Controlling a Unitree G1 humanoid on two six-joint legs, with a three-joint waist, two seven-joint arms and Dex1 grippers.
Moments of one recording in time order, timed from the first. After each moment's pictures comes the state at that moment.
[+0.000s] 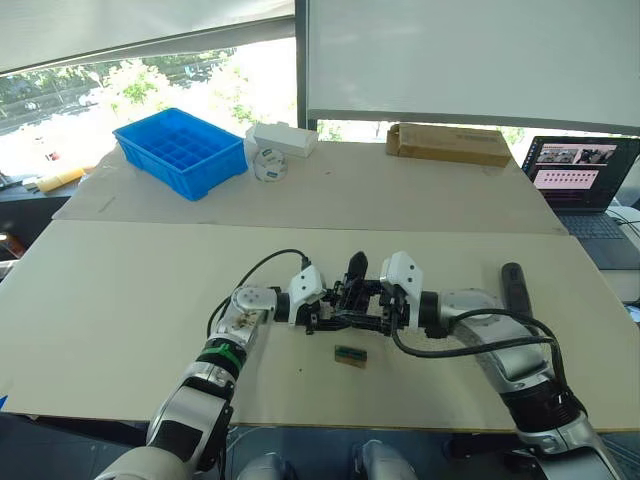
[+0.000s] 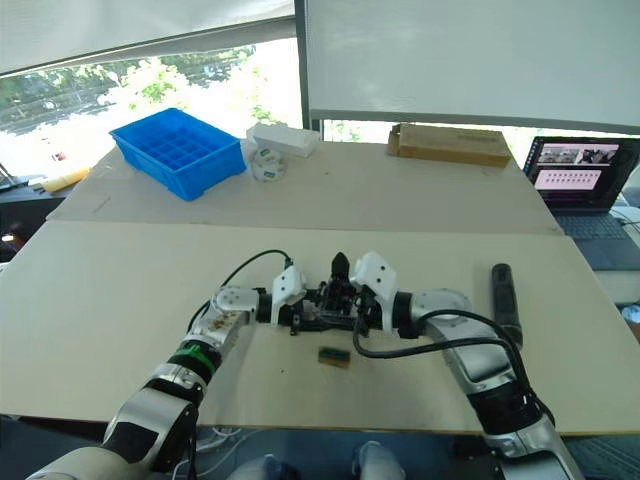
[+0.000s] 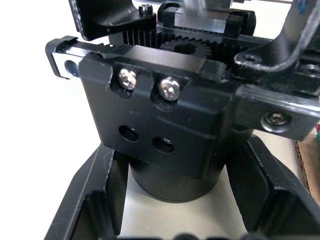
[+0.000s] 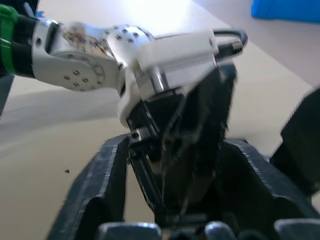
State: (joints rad) left arm -0.73 0.18 -0.18 0.84 -0.04 -0.24 -1.21; right arm -0.42 -0.51 0.22 -0.18 0.35 0.36 0.94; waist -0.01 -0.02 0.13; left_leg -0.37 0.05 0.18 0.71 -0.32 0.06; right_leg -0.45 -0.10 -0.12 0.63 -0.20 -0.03
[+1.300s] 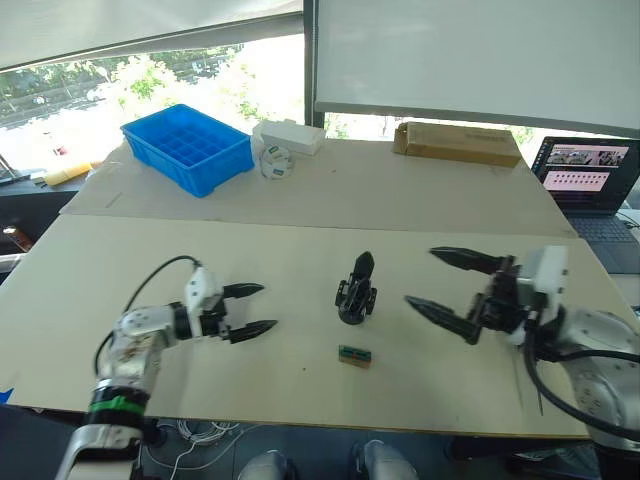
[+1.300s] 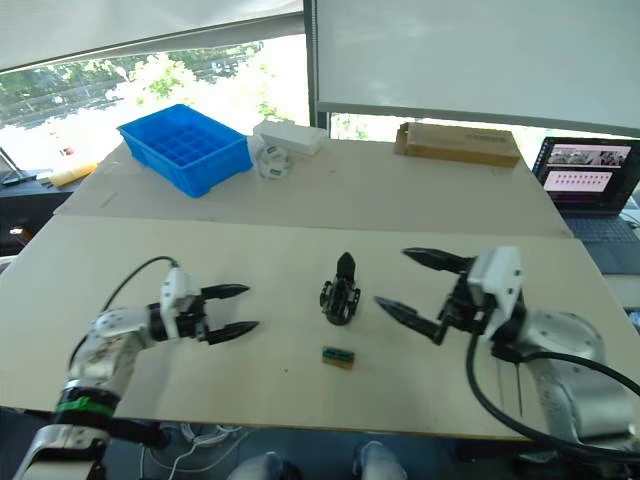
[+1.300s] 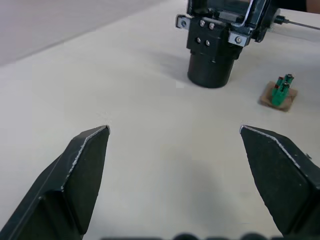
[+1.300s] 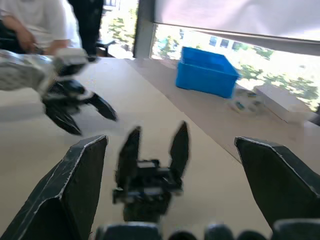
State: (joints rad) left arm -0.30 0.57 0.11 0.28 -0.37 0.02 -1.27; right arm -0.04 -0.68 -0.32 -0.46 0.59 0.26 0.91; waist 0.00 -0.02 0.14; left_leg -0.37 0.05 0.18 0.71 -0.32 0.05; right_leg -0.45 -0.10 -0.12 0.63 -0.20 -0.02
